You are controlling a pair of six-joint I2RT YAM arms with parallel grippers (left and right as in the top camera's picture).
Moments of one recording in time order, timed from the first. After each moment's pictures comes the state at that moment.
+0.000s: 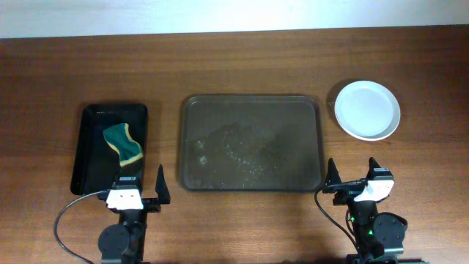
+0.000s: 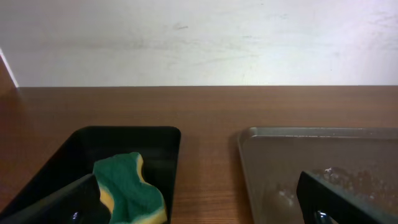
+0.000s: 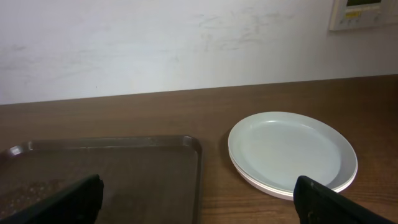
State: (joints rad) left arm -0.02 0.01 0.01 -0.08 -0.03 -0.01; right arm 0.01 0.01 0.01 -0.08 -0.02 0.10
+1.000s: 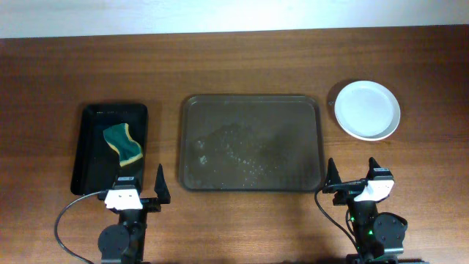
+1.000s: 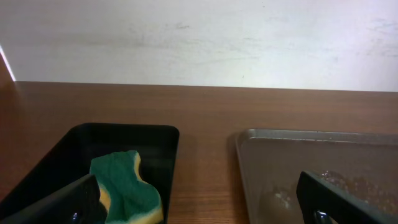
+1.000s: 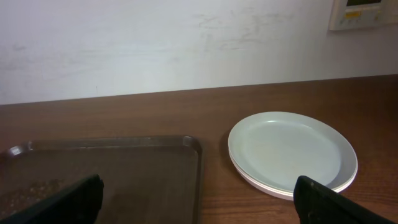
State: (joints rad) left arm -0.02 0.01 0.01 -0.08 -0.03 -0.05; right arm 0.01 0.01 0.01 -0.08 -0.02 0.10
